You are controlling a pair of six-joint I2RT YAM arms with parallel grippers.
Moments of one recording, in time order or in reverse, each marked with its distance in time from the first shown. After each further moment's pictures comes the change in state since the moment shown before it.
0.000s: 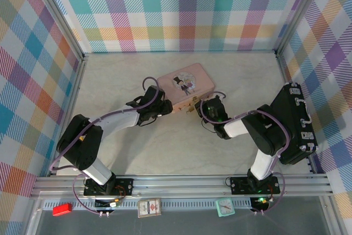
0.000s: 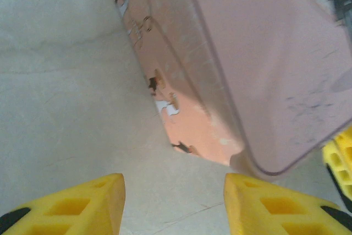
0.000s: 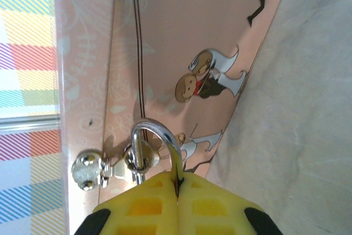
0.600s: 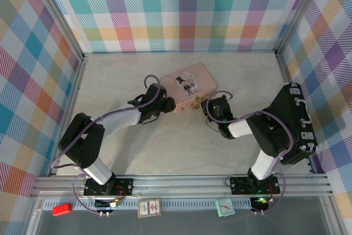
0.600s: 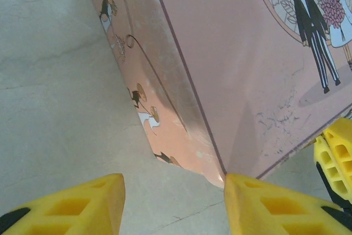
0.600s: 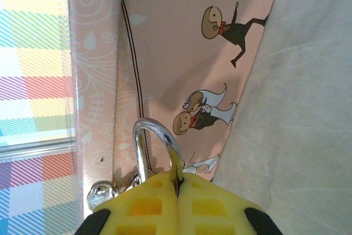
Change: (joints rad) left arm -0.003 0.036 0.033 0.032 0.029 -0.014; right arm -0.061 -0.046 -0.036 -0.003 0.007 0.028
